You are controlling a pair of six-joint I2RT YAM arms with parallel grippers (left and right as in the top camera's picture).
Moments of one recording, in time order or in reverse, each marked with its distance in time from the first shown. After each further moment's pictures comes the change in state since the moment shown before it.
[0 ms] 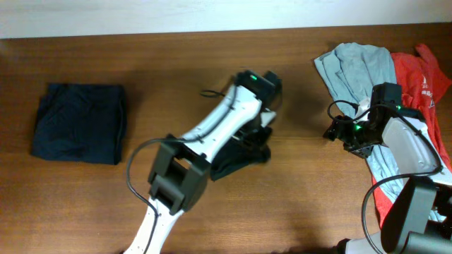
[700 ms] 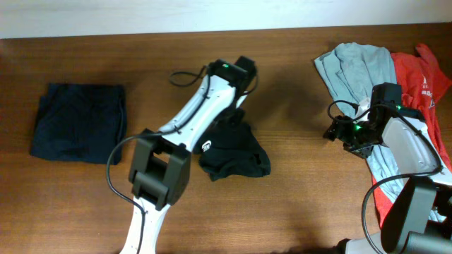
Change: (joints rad) left arm 0.158 -0.062 -0.092 0.118 -0.270 0.036; right arm 0.000 0.000 0.000 -0.002 0.000 0.000
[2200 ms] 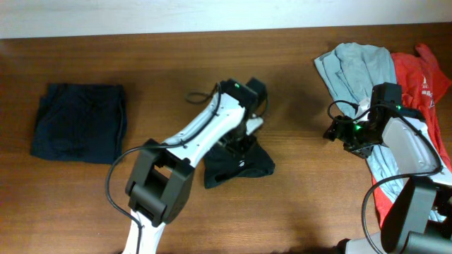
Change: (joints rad) left arm -0.112 -0.120 -0.225 0.006 0.203 0.085; right arm 0.000 0.000 0.000 -0.002 0.000 0.000
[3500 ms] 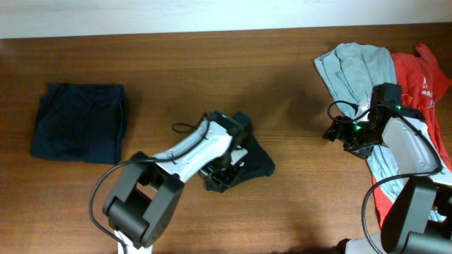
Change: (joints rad) left arm -0.013 -0.193 -0.443 0.162 0.009 -0.046; right arm 0.000 0.000 0.000 -0.004 0.000 -0.001
